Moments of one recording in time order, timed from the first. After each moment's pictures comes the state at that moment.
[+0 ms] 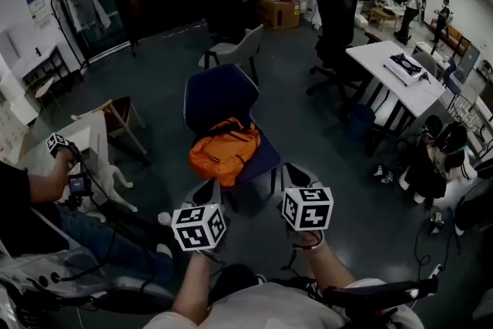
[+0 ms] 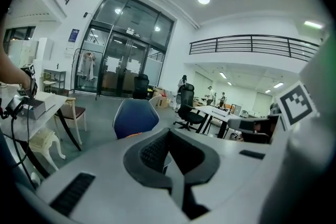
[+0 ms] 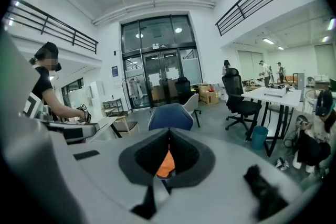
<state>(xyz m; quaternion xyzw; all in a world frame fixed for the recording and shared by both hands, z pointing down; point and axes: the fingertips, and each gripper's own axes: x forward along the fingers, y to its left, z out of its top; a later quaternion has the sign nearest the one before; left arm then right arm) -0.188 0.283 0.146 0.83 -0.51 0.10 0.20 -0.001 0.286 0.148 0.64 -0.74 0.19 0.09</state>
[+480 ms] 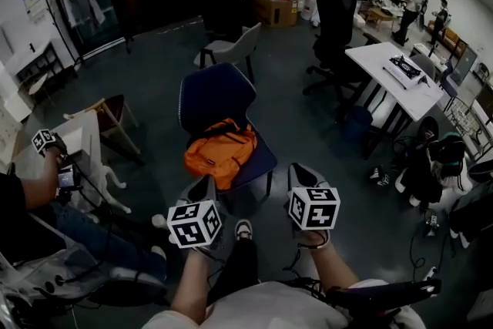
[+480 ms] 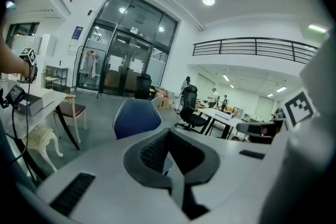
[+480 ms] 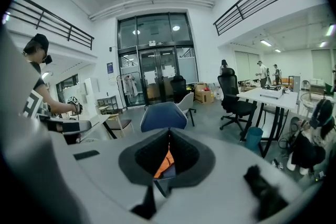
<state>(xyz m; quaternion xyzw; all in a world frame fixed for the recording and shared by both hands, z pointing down) -0.191 0.241 0.156 0.82 -0.52 0.09 0.21 0.027 0.260 0.160 0.66 -0.72 0.20 0.11</state>
